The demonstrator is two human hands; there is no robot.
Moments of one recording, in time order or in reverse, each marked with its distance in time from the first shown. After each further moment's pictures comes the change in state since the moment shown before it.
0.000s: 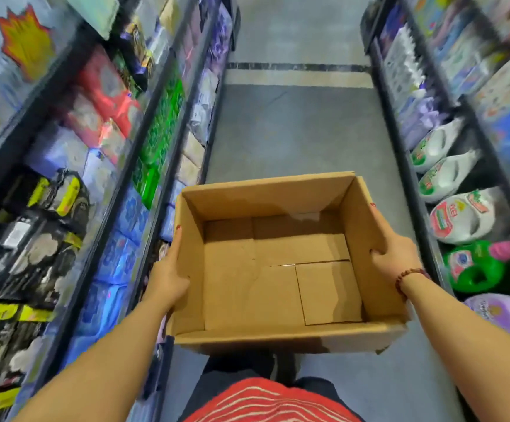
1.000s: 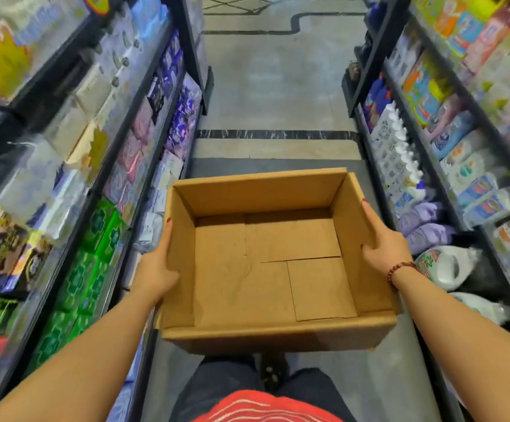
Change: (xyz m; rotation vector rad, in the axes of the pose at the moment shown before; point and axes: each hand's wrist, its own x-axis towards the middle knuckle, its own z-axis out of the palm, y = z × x) left_hand 0.558 0.321 -0.064 0.016 0.010 0.095; right_hand 0.607 -0.068 -0.152 0.012 0.081 -0.024
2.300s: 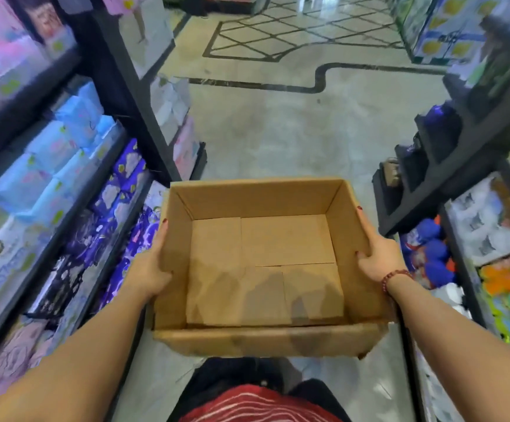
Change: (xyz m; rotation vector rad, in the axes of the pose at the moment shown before) left_hand 0.869 0.324 -0.082 -0.003 0.065 -0.061; right_hand 0.957 -0.126 -0.080 0.060 -0.092 -0.119
